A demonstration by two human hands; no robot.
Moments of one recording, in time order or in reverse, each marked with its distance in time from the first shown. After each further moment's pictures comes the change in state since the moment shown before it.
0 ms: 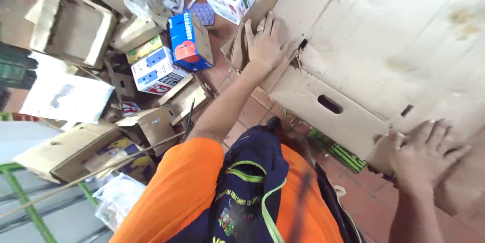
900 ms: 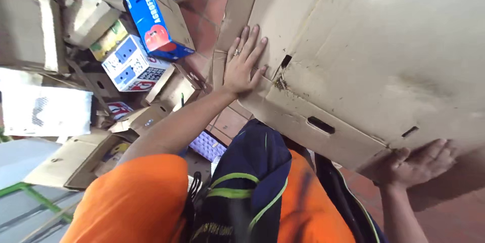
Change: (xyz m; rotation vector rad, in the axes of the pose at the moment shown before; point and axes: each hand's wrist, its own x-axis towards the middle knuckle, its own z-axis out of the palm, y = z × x) left_hand 0.029 -0.059 0.106 -0.355 0.146 0.475; right_hand 0.018 0.007 0.051 0.138 0.211 0.136
